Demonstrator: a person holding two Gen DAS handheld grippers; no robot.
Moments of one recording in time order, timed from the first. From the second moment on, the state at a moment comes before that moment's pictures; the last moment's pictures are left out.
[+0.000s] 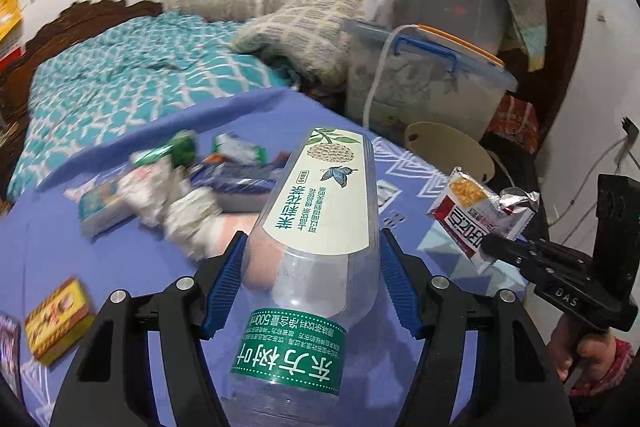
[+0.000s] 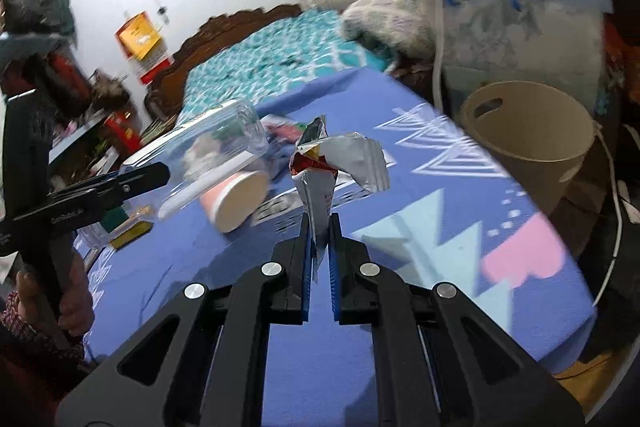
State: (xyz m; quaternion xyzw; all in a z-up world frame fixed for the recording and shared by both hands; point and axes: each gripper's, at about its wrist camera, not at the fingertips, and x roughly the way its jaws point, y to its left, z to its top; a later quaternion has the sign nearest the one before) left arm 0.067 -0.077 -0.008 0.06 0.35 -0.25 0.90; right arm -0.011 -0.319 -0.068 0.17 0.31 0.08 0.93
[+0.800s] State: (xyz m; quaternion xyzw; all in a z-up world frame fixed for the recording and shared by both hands) left arm 0.217 -0.373 -0.062 0.13 0.43 -0.41 0.79; right arm 0.108 -0.528 -0.118 0.29 0.37 -0.07 0.88
